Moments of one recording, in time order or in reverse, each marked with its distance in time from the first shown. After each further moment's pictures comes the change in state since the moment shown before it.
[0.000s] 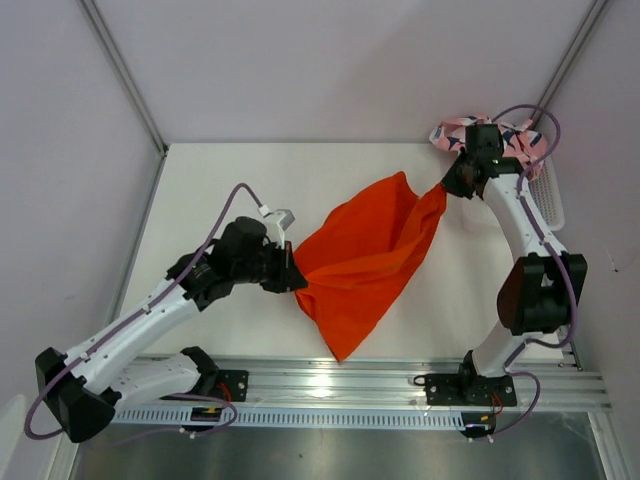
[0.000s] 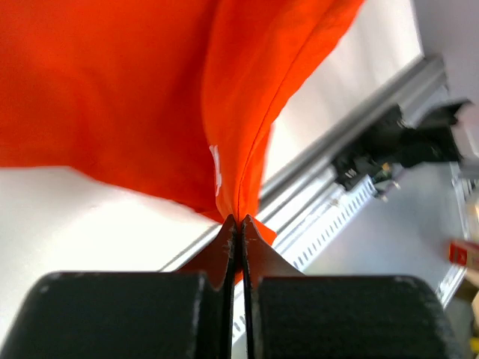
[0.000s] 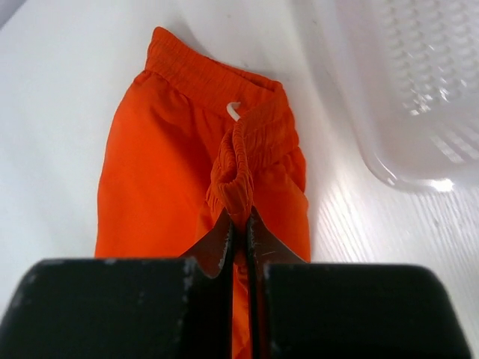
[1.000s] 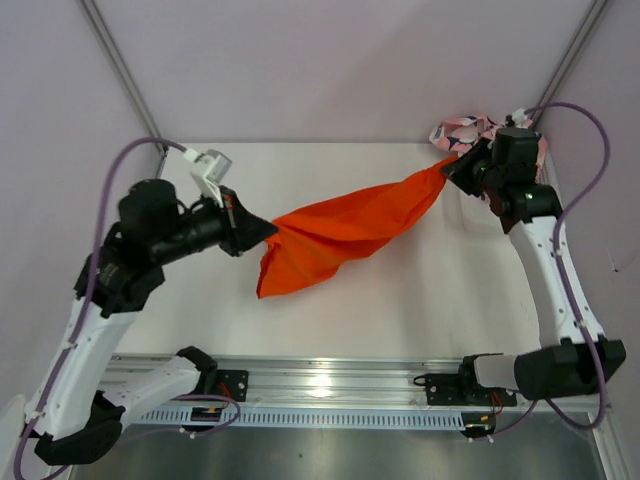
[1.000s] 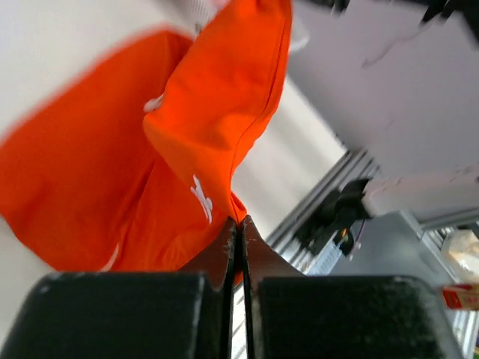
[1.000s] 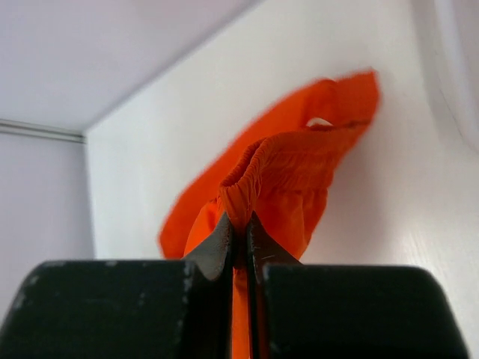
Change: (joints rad) left arm 0.269 -0.084 0.412 -0.181 0.152 0.185; right arm 0.038 -0.291 -0.066 0.087 -0.166 0.096
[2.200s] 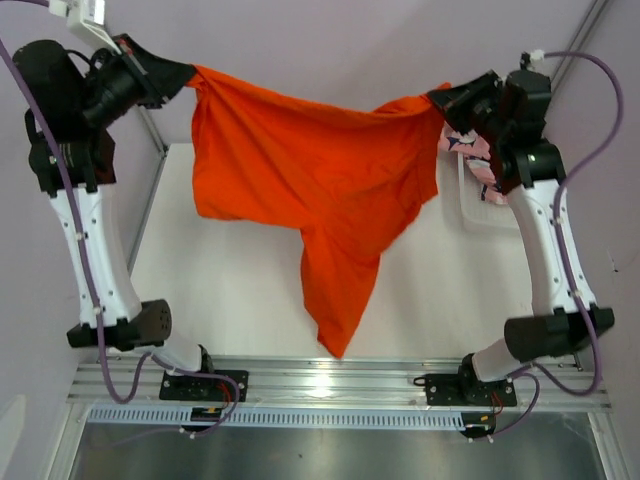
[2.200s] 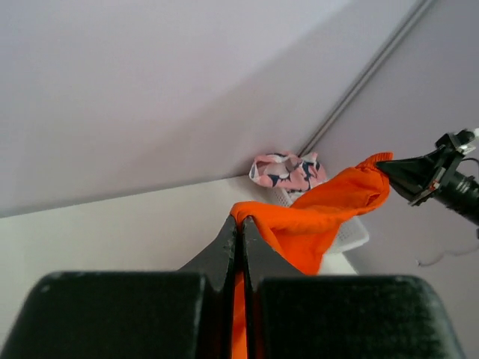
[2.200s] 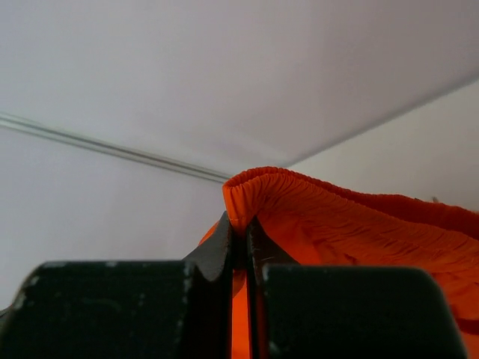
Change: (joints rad) left arm 0.616 0.608 0.951 0.077 0.283 -0.037; right arm 0.039 0.118 0.380 0.133 -0.080 0.293
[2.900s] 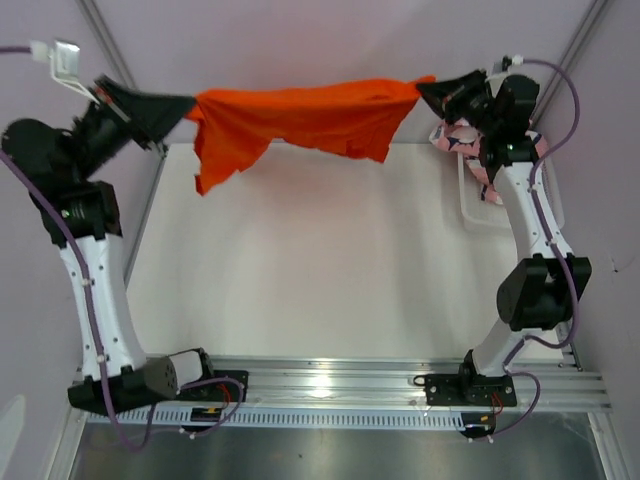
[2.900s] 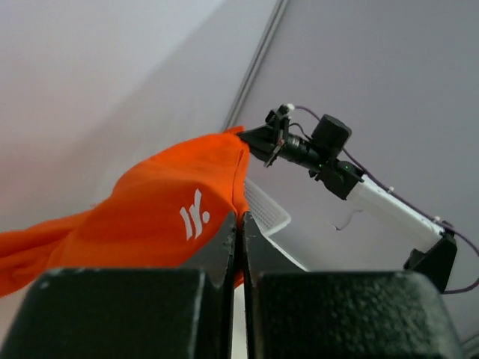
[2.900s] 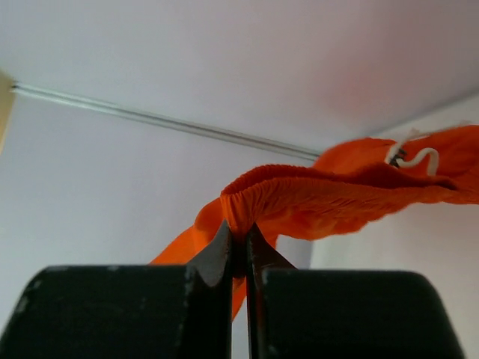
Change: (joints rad) left arm 0.196 -0.277 -0.601 0.825 0.375 -0.484; right arm -0.106 0.278 -0.023 0.511 -0.407 0.293
